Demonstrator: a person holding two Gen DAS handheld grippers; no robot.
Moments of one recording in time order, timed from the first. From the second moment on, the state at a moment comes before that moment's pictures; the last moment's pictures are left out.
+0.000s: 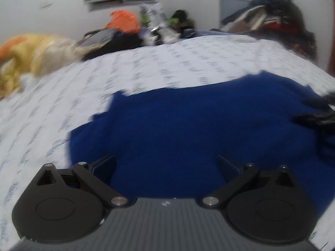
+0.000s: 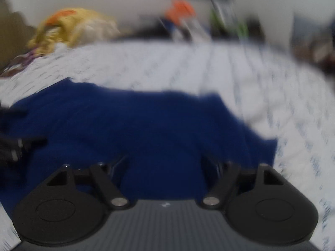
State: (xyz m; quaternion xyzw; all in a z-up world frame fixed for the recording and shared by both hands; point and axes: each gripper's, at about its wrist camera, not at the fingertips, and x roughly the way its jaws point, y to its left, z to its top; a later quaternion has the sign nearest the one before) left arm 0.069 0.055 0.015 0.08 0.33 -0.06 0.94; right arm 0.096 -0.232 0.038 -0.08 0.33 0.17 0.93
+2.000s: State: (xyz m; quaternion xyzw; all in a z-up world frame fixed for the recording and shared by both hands) left arm -0.052 0.152 0.033 -0.35 0.36 0.00 0.86; right arm 0.189 0.026 0.006 -0.16 0.40 0.36 0.83
